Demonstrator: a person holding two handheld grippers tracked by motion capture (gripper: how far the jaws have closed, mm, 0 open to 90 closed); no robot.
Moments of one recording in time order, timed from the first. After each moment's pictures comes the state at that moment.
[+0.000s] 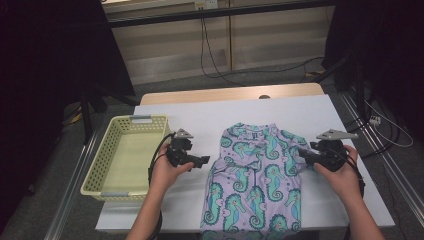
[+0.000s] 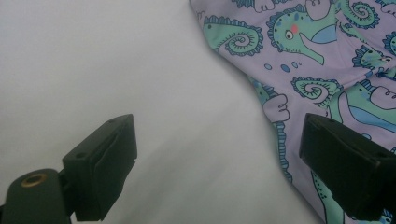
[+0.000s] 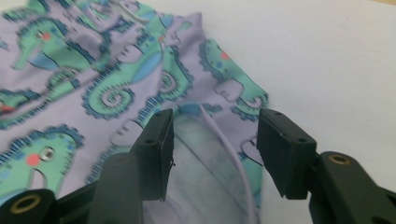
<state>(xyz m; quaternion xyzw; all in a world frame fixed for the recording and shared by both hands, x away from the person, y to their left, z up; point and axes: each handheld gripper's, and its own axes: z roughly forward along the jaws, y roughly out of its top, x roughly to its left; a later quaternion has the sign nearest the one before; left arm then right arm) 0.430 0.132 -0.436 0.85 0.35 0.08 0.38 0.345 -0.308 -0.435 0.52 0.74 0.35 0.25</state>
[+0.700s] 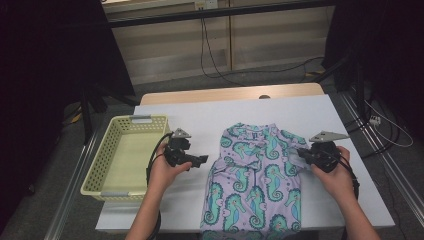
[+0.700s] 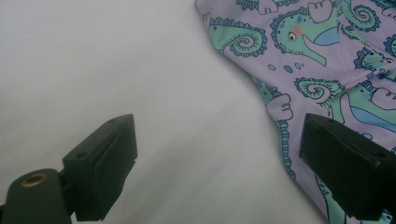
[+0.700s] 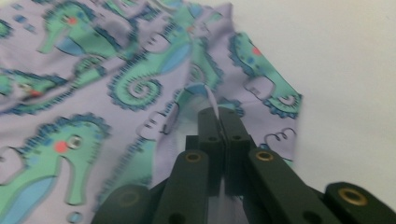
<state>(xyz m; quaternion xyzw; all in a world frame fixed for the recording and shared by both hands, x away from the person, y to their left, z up) 0.431 0.137 -0.433 0.85 0.35 0.09 0.38 0.345 -0.293 -0.436 0.50 0.76 0.34 0.23</state>
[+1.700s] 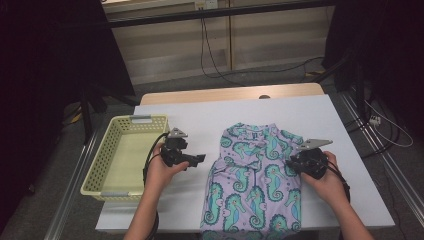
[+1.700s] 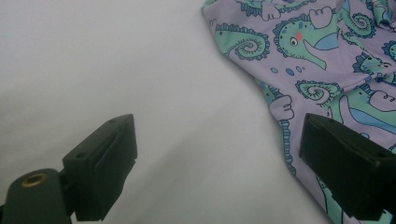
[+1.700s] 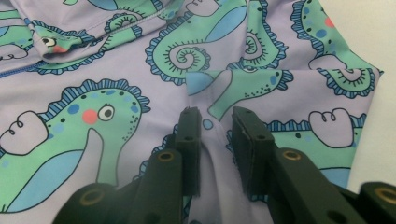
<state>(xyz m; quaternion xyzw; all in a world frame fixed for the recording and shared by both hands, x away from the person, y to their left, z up) 0.428 0.144 -0.428 0.85 0.35 0.10 0.39 0.345 -0.271 -0.458 0.46 0.80 0.31 0.19</state>
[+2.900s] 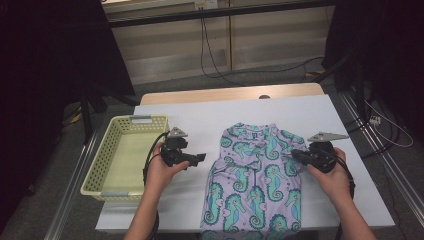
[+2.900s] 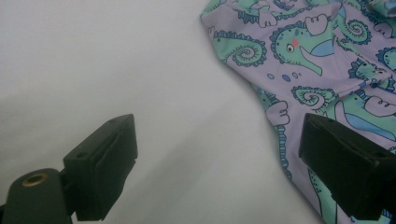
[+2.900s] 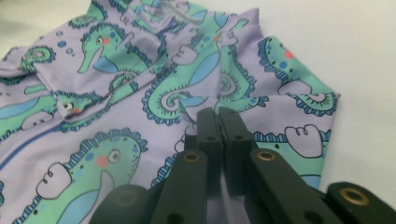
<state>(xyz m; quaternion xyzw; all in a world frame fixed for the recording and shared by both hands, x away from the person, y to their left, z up) 0.426 0.144 -0.424 0.85 0.35 0.10 0.39 0.347 -0.288 -0.441 0.51 0.75 0.38 0.18</state>
